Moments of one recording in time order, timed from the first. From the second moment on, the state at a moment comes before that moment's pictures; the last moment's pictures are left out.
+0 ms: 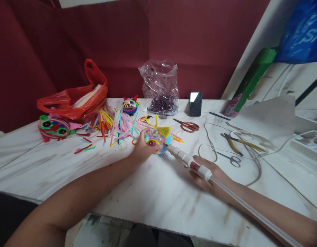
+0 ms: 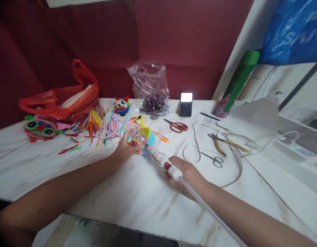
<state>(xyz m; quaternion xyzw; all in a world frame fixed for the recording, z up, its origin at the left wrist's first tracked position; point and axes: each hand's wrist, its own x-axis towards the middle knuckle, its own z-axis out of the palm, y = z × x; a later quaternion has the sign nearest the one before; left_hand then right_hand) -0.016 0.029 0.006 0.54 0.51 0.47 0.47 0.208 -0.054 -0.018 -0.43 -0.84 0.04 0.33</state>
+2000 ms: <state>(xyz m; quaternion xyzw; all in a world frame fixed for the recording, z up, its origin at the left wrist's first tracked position) -0.016 0.033 0.003 0.53 0.52 0.48 0.48 0.211 -0.046 -0.035 -0.34 -0.87 0.00 0.36</state>
